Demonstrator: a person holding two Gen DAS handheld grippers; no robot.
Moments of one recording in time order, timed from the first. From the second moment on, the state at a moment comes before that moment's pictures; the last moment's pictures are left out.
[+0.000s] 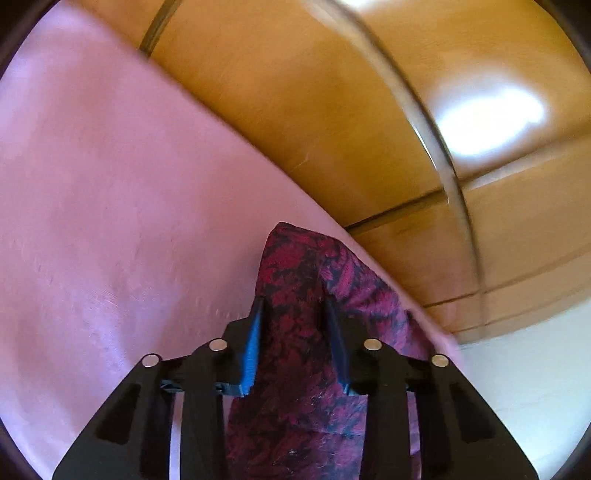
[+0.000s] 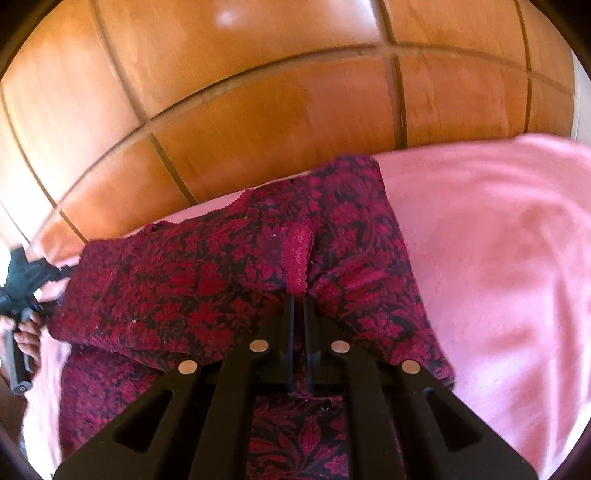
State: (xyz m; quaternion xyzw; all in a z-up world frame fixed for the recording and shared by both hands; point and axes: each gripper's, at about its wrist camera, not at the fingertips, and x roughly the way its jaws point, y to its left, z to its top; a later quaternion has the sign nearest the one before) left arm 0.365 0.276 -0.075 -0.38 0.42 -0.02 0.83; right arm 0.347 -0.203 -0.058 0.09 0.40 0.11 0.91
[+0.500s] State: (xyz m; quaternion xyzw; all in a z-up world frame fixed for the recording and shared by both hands) left arm 0.343 0.208 -0.042 -0.14 0.40 0.11 0.90; right arm 0.338 -0.204 -0.056 0.05 0.40 0.07 0.91
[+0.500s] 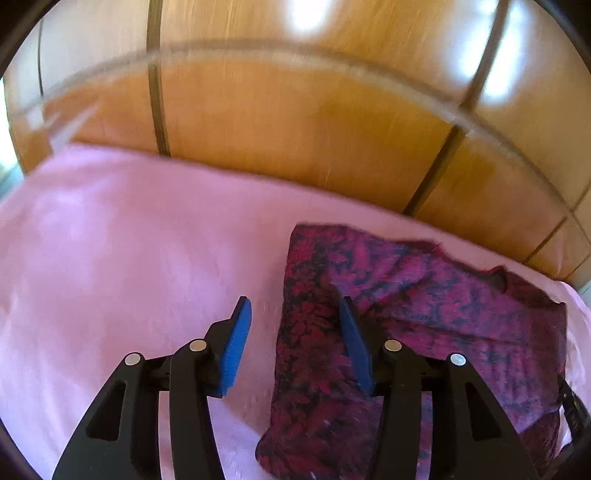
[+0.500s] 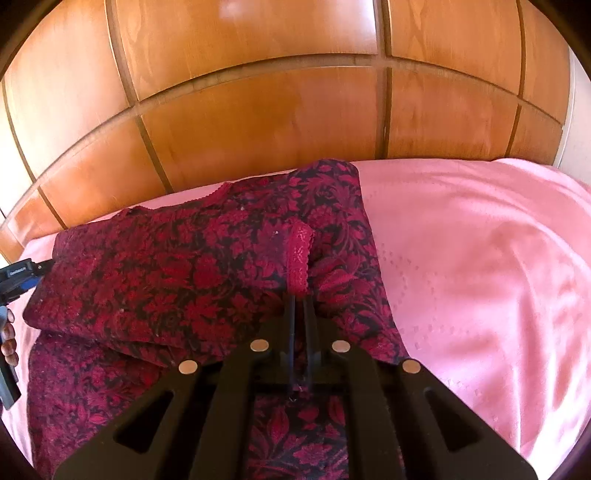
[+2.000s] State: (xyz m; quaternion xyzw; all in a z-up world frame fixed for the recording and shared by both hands) left arm 0.165 0.122 -0.032 -0.10 0.37 0.05 0.92; right arm 0.278 -0.172 -0.059 0.01 0.42 0.10 0.90
